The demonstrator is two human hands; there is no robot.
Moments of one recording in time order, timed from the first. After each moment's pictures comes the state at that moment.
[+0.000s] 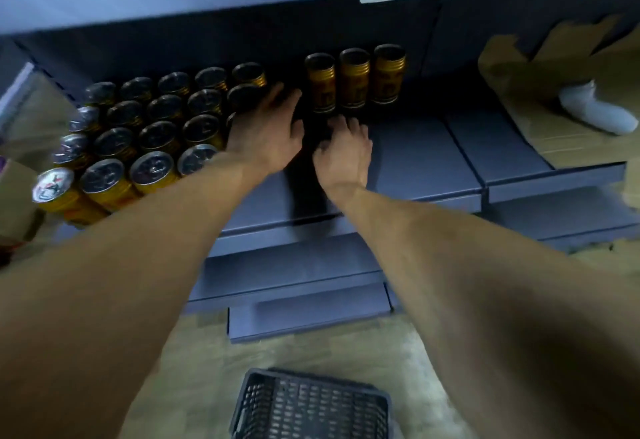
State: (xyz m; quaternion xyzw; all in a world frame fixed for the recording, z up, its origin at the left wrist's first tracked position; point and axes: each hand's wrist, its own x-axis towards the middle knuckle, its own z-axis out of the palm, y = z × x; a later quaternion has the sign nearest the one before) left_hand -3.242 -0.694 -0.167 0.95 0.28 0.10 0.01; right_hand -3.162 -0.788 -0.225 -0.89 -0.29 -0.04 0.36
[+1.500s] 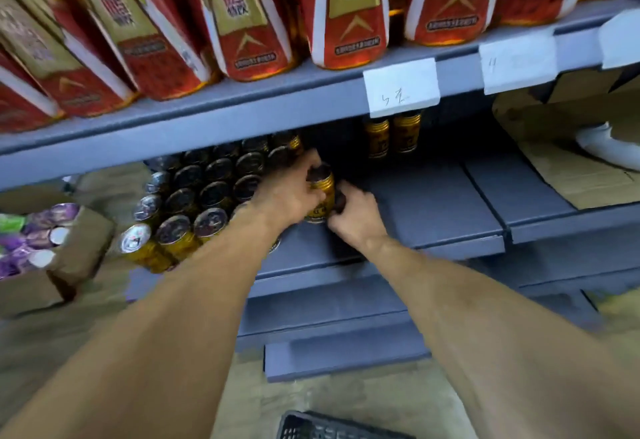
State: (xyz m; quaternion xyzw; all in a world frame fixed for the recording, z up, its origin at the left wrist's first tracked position) left_hand -3.259 -0.716 -0.121 0.93 0.32 0.03 0.16; right_hand -3.172 -0.808 -0.208 -0.81 -0.36 0.16 0.43
